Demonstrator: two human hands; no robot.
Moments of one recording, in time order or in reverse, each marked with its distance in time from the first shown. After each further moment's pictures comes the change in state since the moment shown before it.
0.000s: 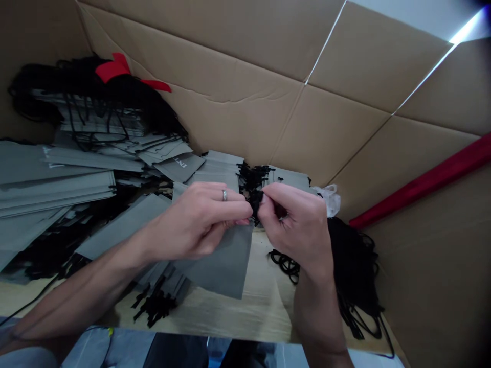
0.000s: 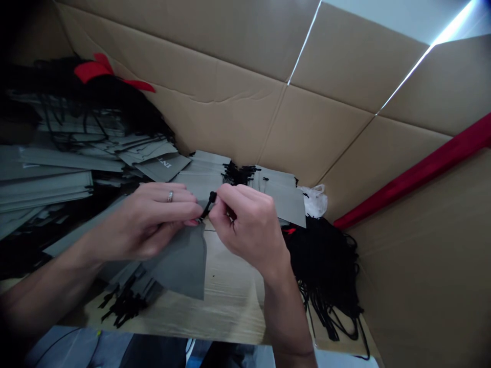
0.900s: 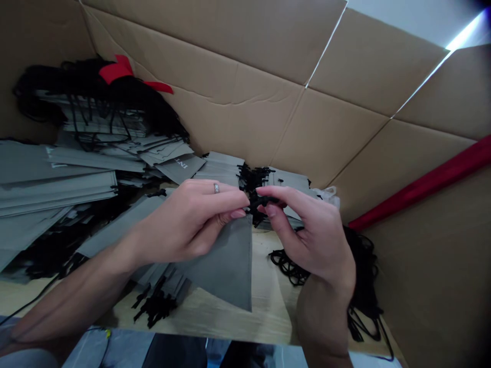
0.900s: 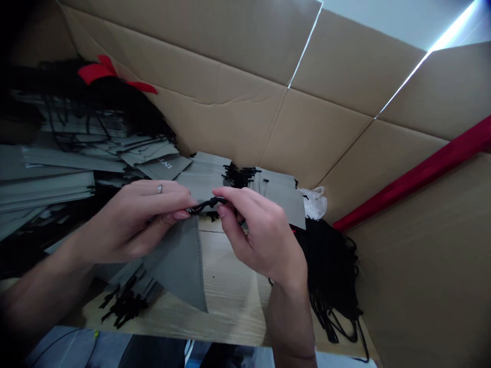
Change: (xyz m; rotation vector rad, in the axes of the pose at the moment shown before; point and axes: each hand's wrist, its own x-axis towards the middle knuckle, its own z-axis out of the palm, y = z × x) left_hand -0.002 0.007 -0.010 -0.021 0.055 -0.062; right_hand -0.004 -0.003 -0.026 0.126 -0.120 0.002
